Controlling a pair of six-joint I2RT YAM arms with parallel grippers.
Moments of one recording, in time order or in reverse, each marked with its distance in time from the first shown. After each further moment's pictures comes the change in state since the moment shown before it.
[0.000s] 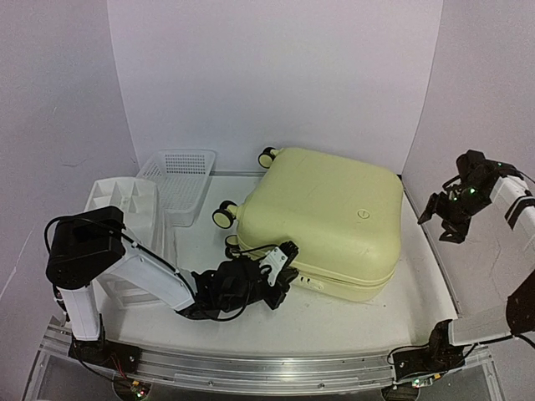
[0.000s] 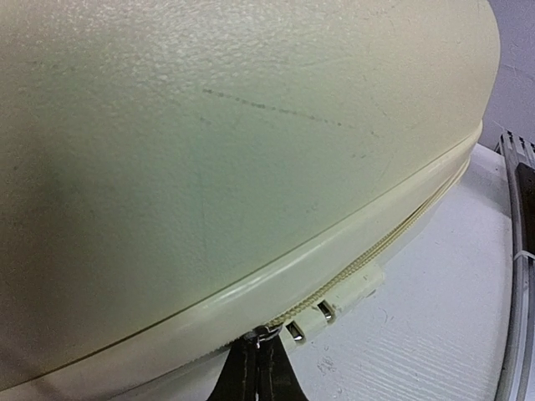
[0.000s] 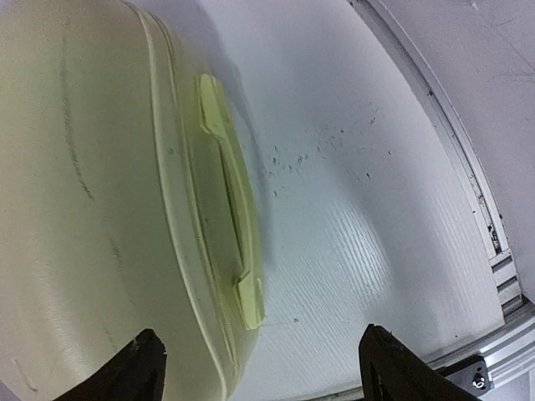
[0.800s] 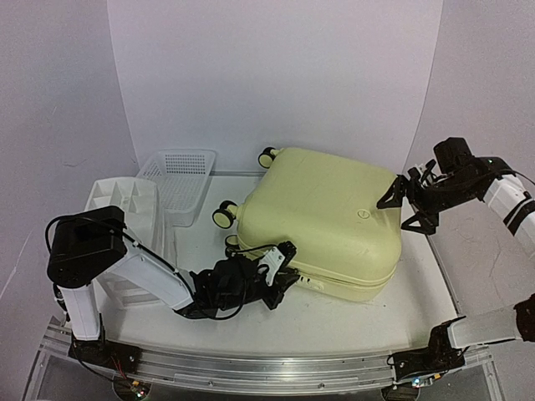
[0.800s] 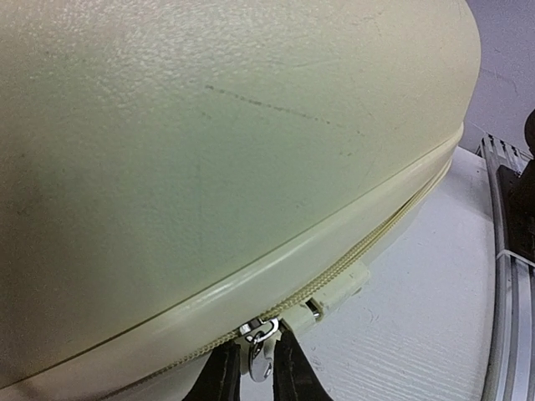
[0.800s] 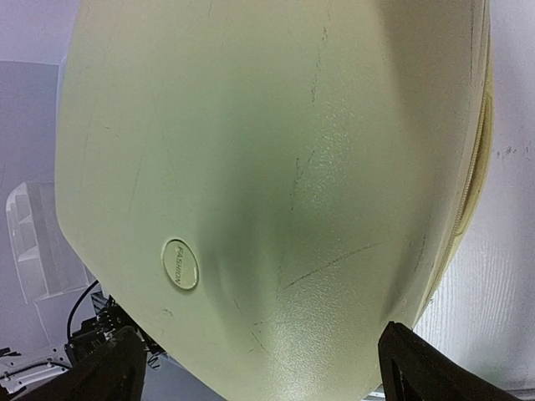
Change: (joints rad) left arm 0.020 -0.001 -0.028 0.058 0.079 -0.006; right arm 0.289 -0.015 0.030 0.106 -0.275 0.047
